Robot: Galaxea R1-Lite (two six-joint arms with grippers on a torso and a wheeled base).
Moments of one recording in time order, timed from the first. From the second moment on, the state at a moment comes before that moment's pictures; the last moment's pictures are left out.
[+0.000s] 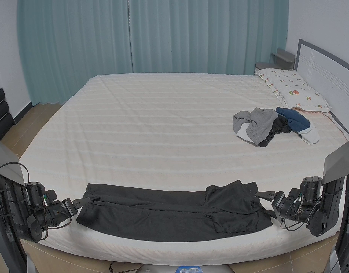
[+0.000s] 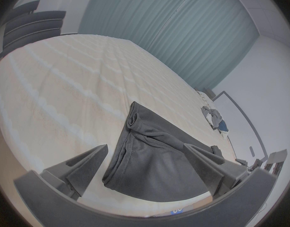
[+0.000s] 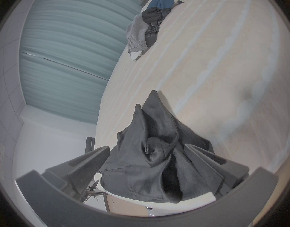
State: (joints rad) left arm 0.22 2.26 -0.13 -1.52 -0.46 -0.41; right arm 0.08 2.30 -0.19 -1.55 0.39 0.93
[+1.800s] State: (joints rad) left arm -0.09 2.27 -0.44 -1.22 -0.05 -0.89; right arm 0.15 2.21 -0.24 -1.52 0.11 0.92
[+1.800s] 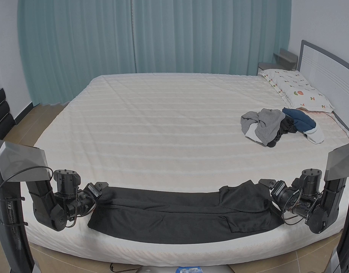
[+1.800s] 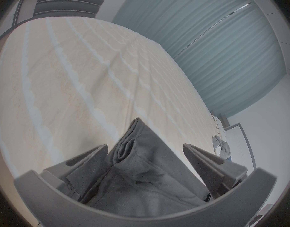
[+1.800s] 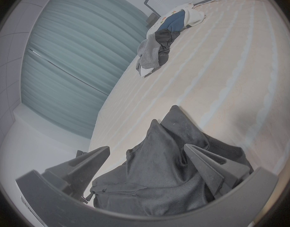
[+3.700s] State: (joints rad) left arm -0.05 2.20 -0.44 -1.22 -0.01 -0.92; right arm 0.28 2.17 -0.45 -1.04 -0.04 1.01
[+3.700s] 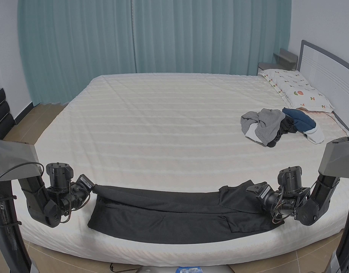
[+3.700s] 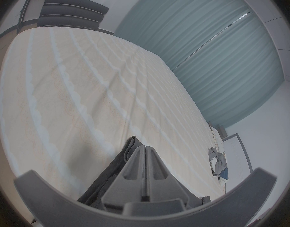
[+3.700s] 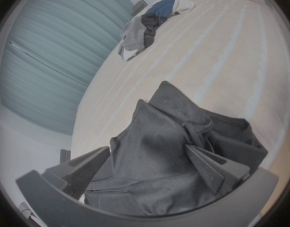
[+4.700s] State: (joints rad) left arm -0.05 2.20 -0.45 -1.22 -0.01 -0.92; right arm 0.35 2.19 -0.47 -0.97 -0.04 1.11
